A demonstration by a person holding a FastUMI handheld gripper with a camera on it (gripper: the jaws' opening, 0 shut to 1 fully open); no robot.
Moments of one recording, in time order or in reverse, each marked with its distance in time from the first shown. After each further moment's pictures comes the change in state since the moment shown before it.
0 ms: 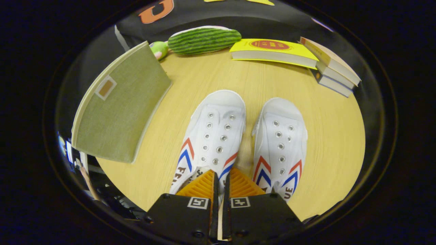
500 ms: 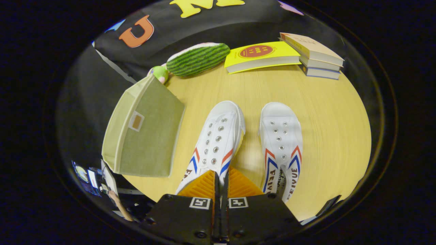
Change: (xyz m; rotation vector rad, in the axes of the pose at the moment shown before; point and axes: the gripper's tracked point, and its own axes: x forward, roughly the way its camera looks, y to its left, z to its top) arm -0.072 0.045 0.022 0.142 -0.081 0.126
